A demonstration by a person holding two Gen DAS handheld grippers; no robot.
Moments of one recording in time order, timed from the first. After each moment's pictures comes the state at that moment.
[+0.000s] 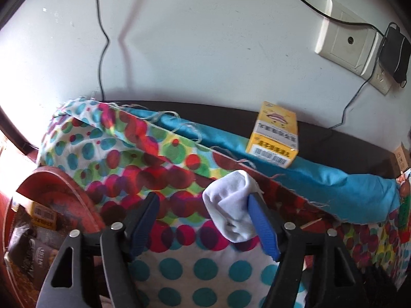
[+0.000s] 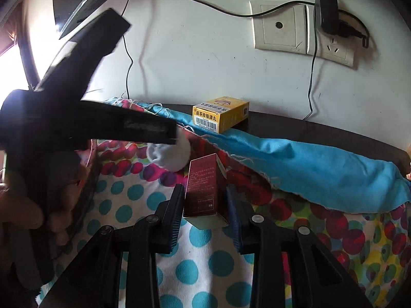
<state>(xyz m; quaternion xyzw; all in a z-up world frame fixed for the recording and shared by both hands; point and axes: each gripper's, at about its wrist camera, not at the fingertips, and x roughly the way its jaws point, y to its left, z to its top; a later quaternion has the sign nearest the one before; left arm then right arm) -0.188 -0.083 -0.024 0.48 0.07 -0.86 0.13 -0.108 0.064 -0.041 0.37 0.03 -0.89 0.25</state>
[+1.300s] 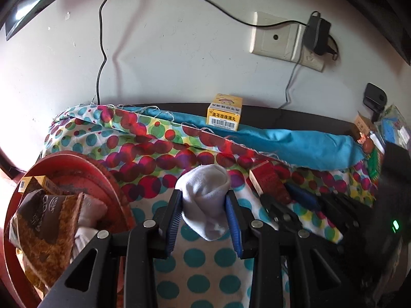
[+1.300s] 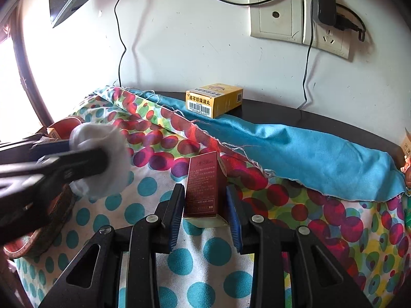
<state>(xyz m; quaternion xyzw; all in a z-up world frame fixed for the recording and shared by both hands) -0.081 -0.059 0.006 0.44 0.04 -0.90 0.04 -0.107 0.057 -0.052 0.38 0.05 -0.90 0.22</state>
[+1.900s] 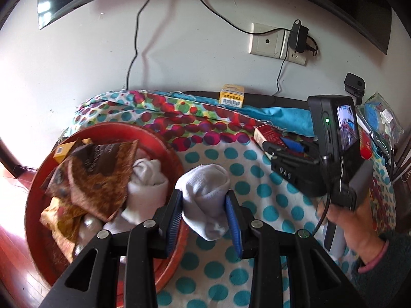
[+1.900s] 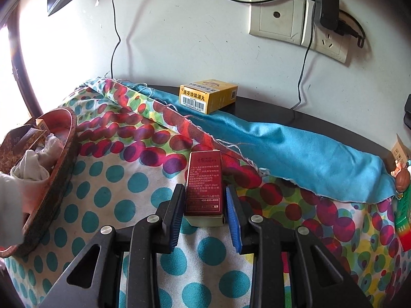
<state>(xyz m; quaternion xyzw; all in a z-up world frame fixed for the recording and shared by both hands) 0.029 -0.093 0.036 0.43 0.03 -0.90 0.04 -0.107 0.050 -0.051 0.39 0.08 -0.90 0.20</state>
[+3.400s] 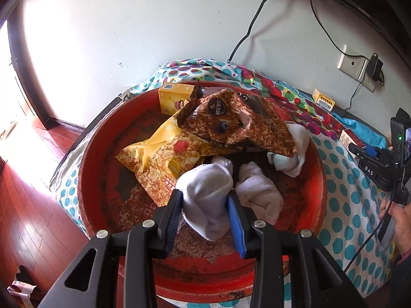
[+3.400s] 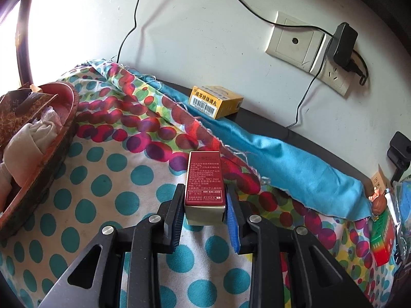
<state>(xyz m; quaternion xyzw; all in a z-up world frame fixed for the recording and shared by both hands) 0.104 -0.231 0.002 0.43 0.10 -0.88 0.17 -0.093 0.022 -0.046 0.36 0.17 -0.90 0.17</state>
